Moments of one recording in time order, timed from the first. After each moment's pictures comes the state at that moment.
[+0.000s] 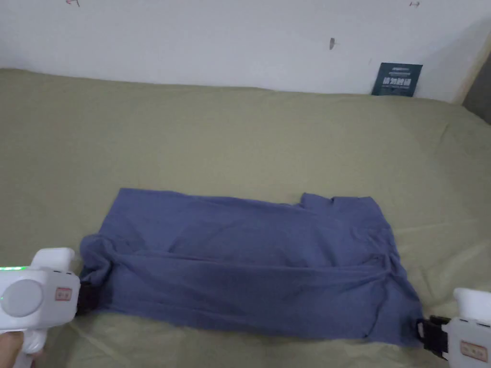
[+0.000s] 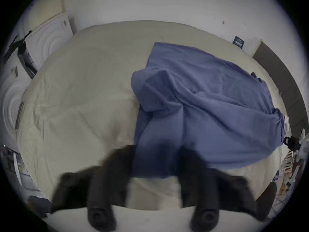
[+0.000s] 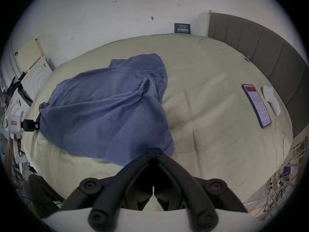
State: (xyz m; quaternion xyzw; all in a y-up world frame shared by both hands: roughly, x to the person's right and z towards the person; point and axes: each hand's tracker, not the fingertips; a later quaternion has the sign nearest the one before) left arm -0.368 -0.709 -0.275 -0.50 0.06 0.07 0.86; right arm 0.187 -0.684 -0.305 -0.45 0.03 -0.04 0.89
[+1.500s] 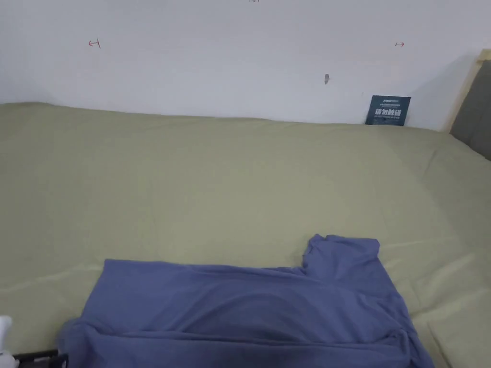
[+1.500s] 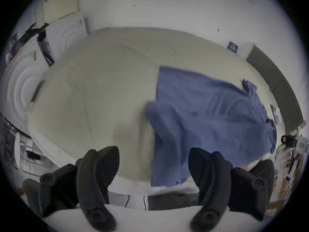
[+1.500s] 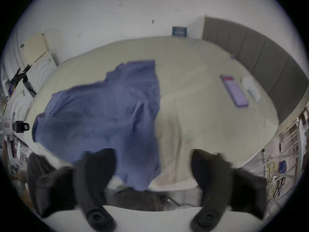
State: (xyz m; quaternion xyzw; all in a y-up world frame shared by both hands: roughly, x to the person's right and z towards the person) left arm -0.387 -0.651 -0.125 -0.46 0.09 0.08 0.88; right arm 0.202 -0.633 -0.191 -0.41 0.00 -0.01 0.91
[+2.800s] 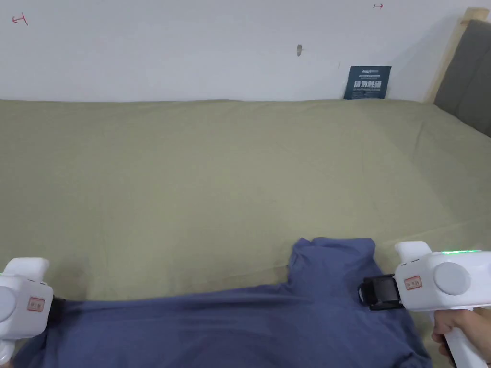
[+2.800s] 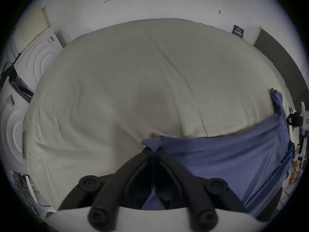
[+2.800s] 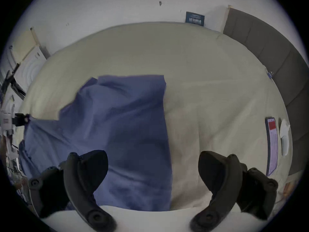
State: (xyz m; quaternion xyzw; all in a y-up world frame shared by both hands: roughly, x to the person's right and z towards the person) left arm -0.358 -0.704 -0.356 -0.53 0.06 0.00 0.85; right arm 0.181 -0.713 -0.459 -0.53 0.04 0.03 0.85
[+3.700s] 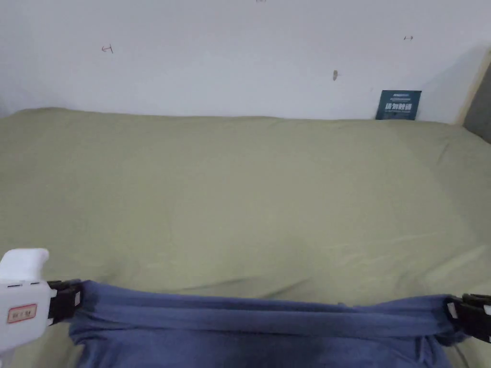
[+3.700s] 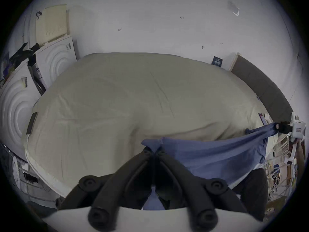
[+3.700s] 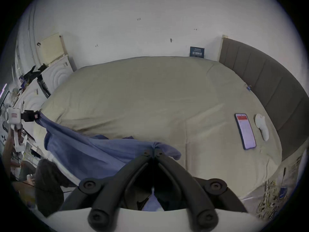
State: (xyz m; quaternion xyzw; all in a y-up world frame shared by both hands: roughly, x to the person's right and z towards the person) left arm -0.385 -0.616 -0.132 -0.40 0.02 0.06 0.91; right arm 0.198 -0.590 -0.218 -0.39 0.11 0.00 0.92
